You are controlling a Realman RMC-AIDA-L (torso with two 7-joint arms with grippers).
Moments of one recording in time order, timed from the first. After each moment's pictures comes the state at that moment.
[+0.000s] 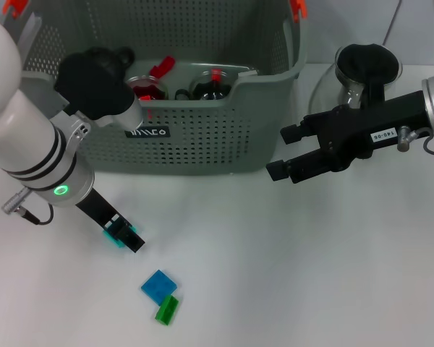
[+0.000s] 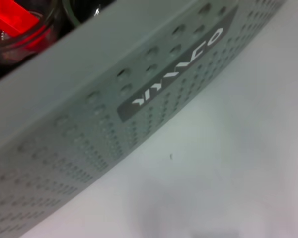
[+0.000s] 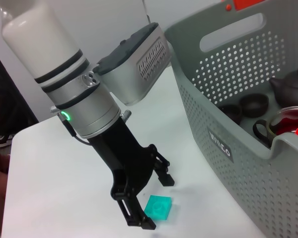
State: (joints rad) left arm -0.59 -2.17 -1.78 -1.20 -0.29 1.44 -2.55; right arm 0.76 2.03 -0.97 -0.87 -2.10 -1.58 1.88
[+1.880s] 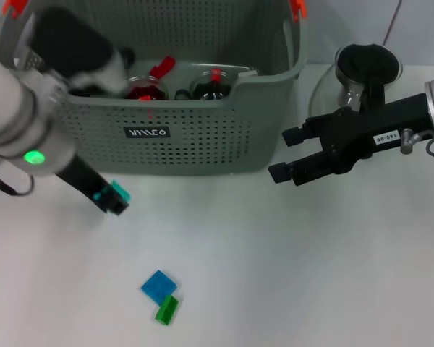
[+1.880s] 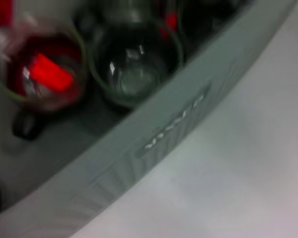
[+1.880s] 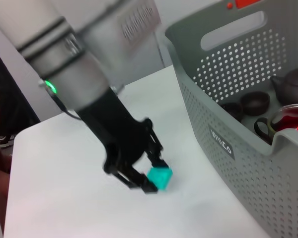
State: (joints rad) left arm -0.57 -2.17 -1.84 -1.45 -0.30 1.62 -2.54; right arm 0.76 2.03 -0.97 -0.87 -2.10 -1.59 1.88
